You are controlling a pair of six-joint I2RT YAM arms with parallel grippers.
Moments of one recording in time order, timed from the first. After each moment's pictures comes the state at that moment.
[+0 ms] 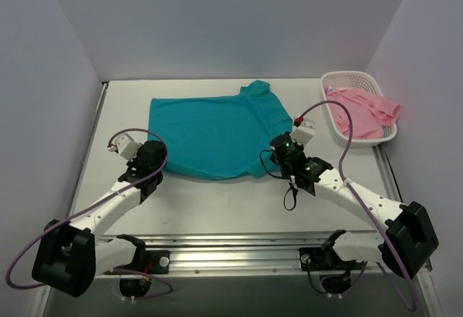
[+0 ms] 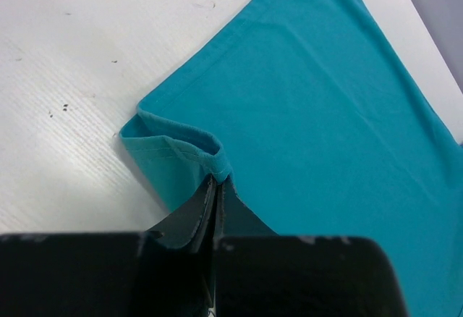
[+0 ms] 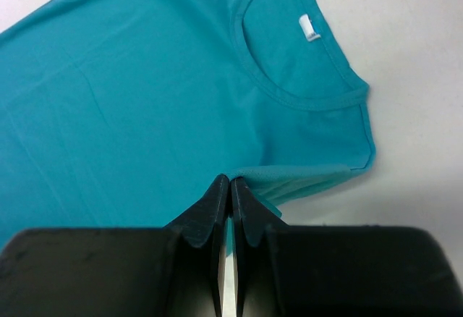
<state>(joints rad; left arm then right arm) -0.38 1.14 0.57 -0.10 -0.71 -1.07 0.68 1.20 0.77 -0.25 0.62 0.83</state>
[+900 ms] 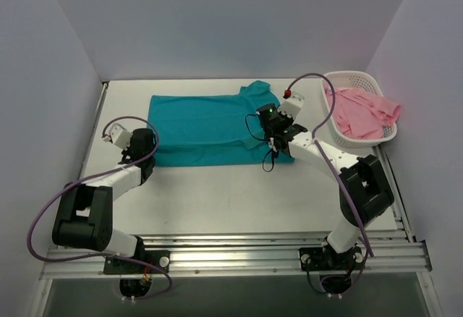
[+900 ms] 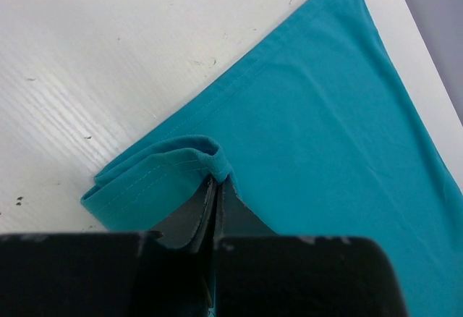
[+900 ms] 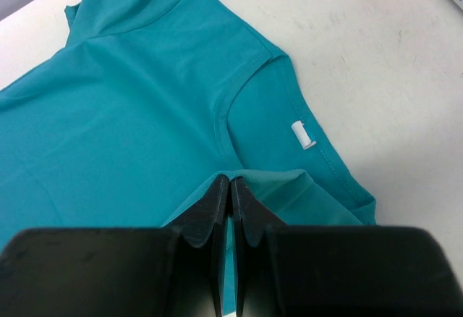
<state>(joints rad) -0.16 1.45 0.64 0.21 -0.56 -0.99 0.56 1.66 1.14 -0.21 0.72 0.78</state>
